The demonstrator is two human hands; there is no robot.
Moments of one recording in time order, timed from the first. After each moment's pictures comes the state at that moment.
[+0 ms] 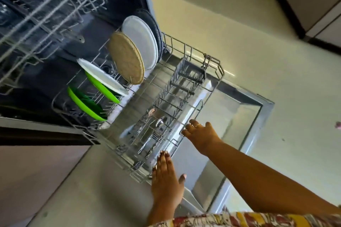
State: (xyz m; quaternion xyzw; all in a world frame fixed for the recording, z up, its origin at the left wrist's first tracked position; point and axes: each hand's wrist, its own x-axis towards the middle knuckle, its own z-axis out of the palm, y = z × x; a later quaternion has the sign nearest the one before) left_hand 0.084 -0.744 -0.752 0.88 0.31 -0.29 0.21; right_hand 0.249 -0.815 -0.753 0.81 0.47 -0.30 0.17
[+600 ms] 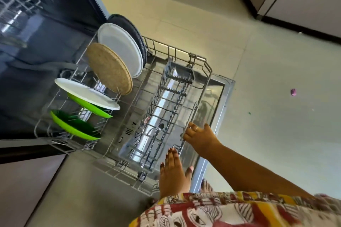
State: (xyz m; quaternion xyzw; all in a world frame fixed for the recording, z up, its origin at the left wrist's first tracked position) left_hand 0.096 -0.833 -0.744 0.87 0.20 -0.39 0.23; right_hand 0.220 -0.923 -0.750 0.82 0.41 -0.36 0.18
